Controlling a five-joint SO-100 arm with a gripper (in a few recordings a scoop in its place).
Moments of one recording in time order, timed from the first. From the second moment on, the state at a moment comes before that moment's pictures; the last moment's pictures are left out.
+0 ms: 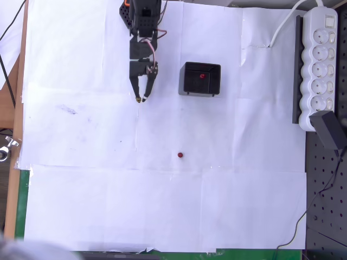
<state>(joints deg) -0.6 56.9 5.2 -33.2 -89.2</state>
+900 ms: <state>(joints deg) 3.6 96.7 19.6 -58.7 -88.9</state>
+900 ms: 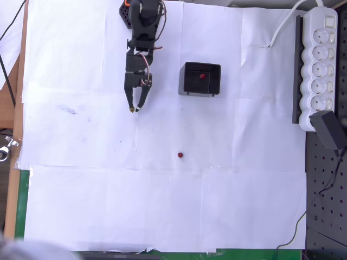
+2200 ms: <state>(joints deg) -8.1 129.2 61.8 -46.3 -91.3</state>
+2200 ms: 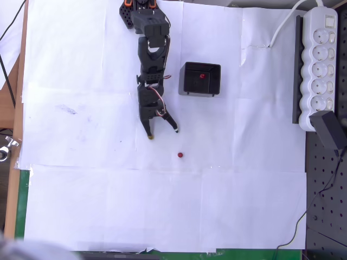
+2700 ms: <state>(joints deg) -11.4 145.0 81.7 -49.8 -87.7</state>
